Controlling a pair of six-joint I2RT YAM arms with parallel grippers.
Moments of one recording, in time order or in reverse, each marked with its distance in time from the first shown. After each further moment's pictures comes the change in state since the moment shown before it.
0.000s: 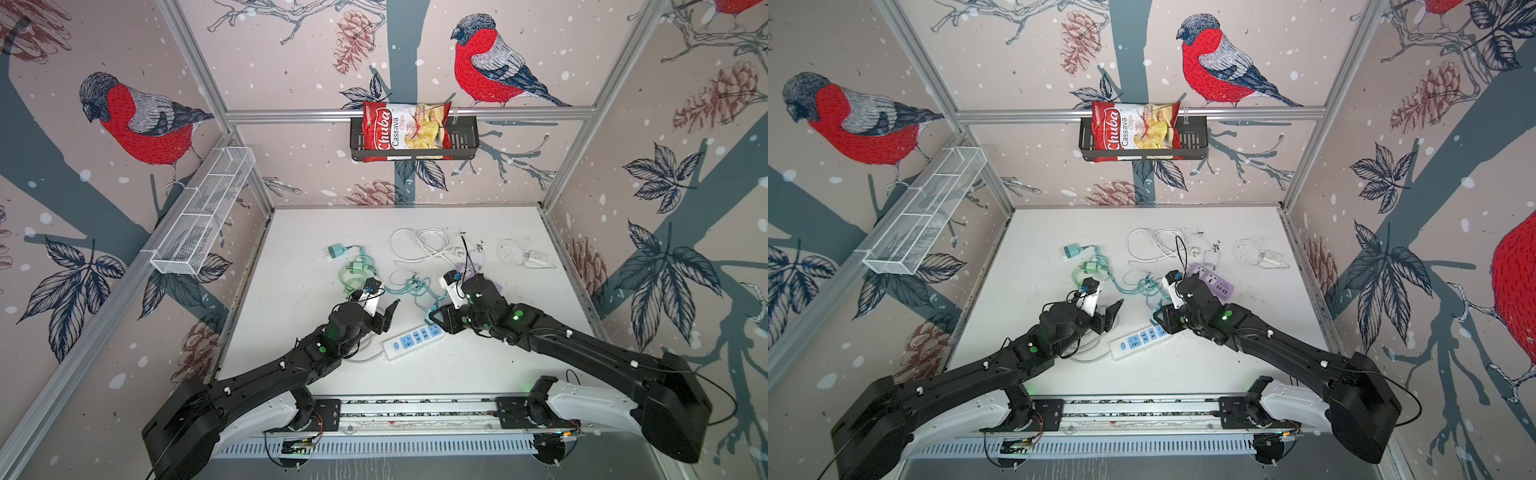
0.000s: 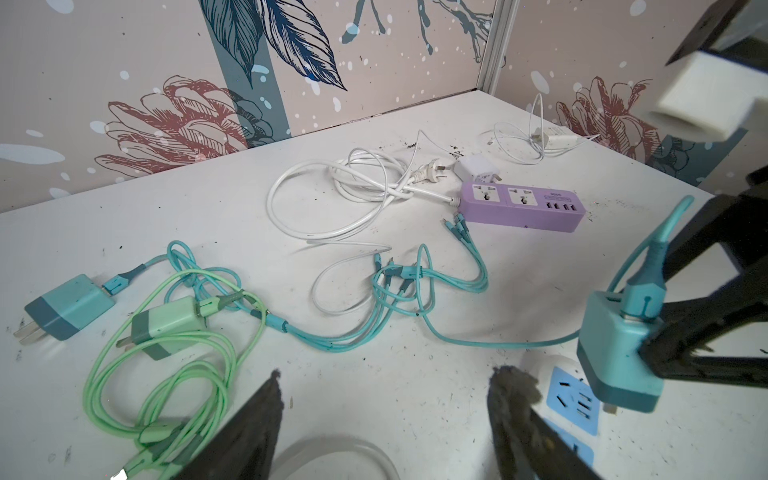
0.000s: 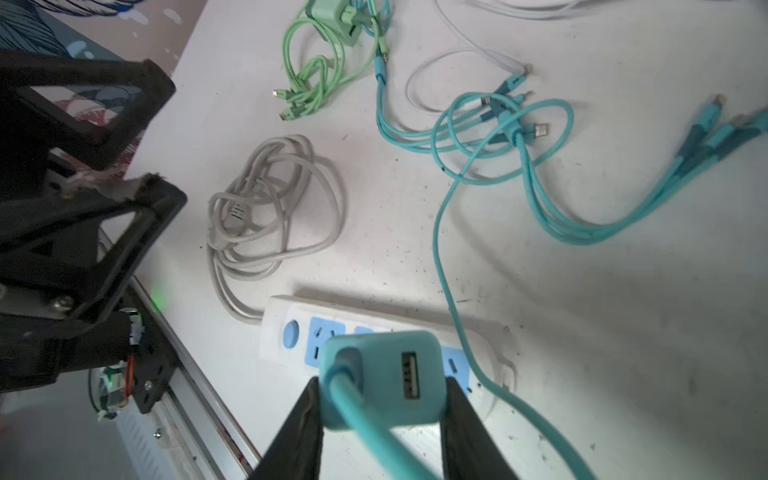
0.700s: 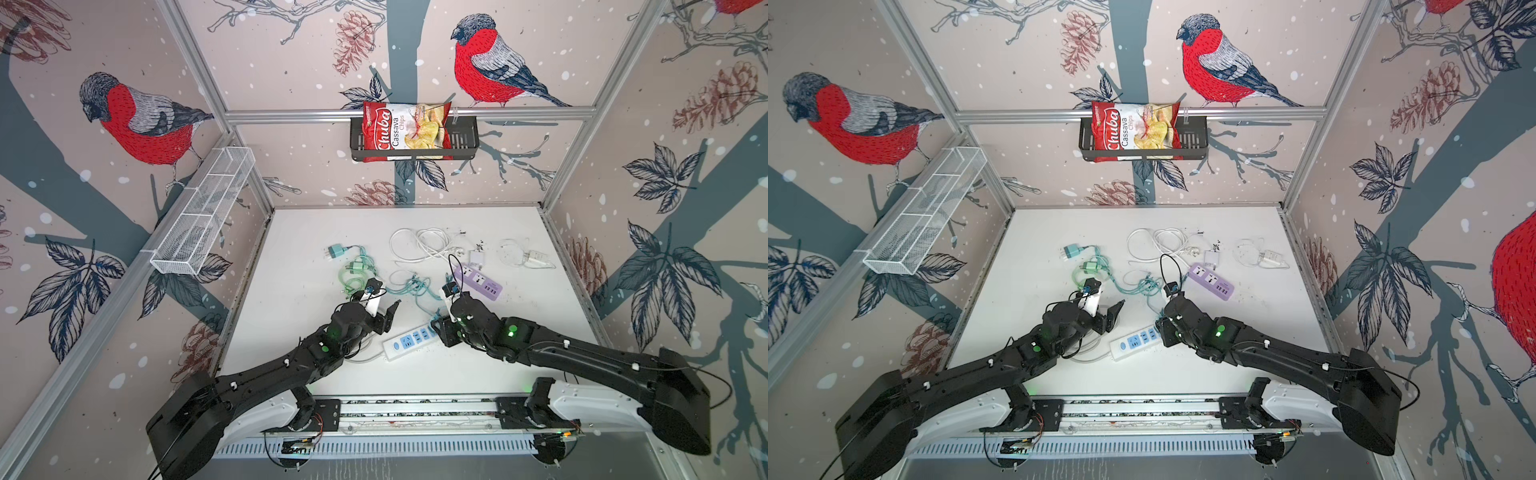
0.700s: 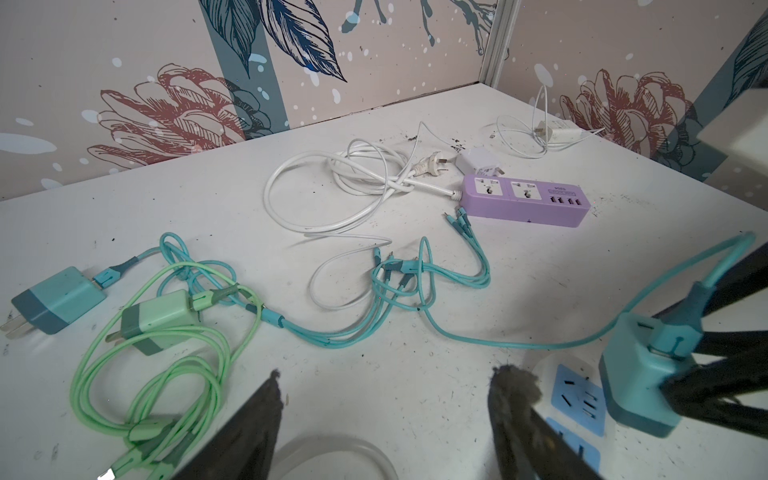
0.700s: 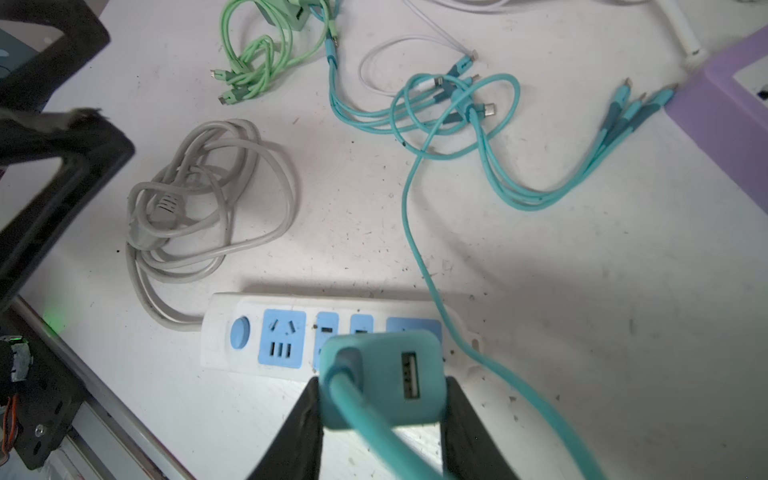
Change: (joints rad) left arm 0.000 0.030 -0.006 0.035 0.000 -0.008; right arm 0.195 -0.012 -0.044 0.015 0.318 0.090
